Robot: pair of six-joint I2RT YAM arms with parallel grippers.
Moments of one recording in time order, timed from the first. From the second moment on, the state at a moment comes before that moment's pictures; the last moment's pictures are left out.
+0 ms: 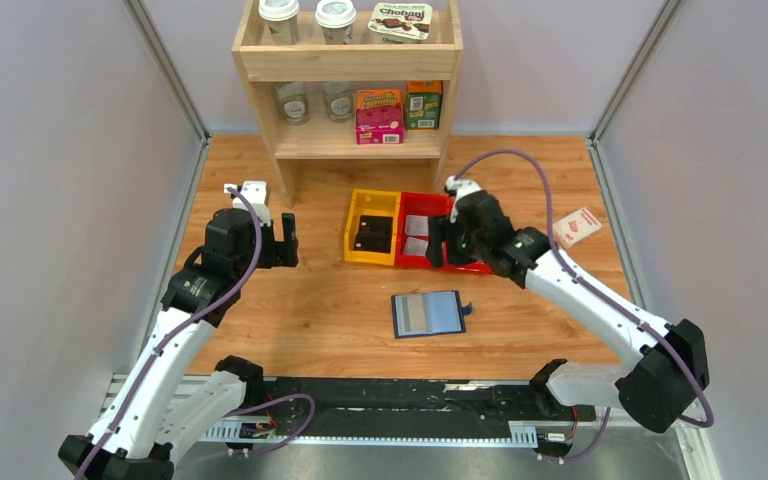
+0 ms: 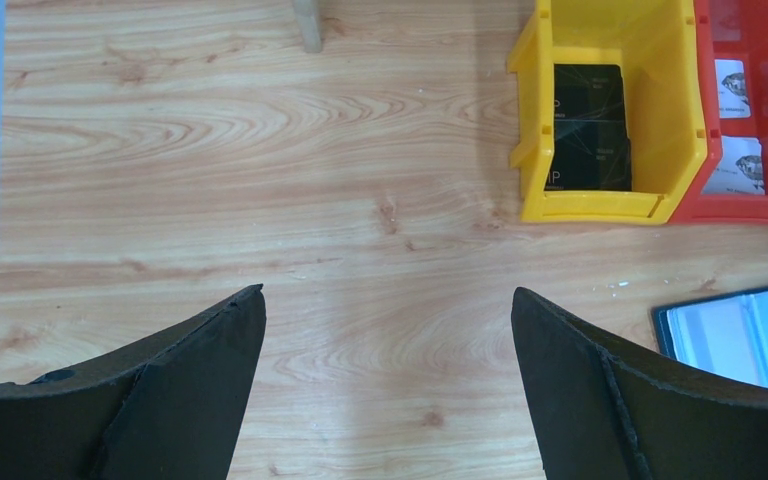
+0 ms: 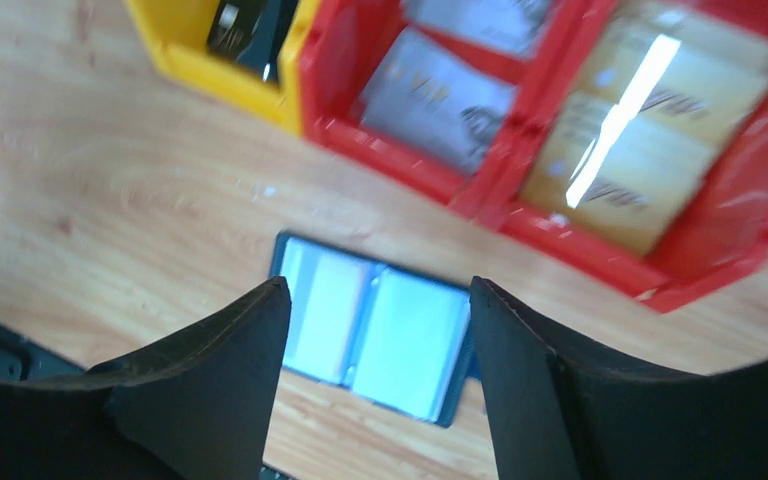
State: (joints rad) left arm -0.34 0.80 0.91 -0.65 -0.18 -0.18; right arm 0.61 1.25 1.06 -0.55 0.04 0.36
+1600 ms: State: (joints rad) left arm -0.34 0.84 0.90 -0.65 -0.19 -0.18; right arm 0.98 1.67 1.01 -0.62 0.10 0.58
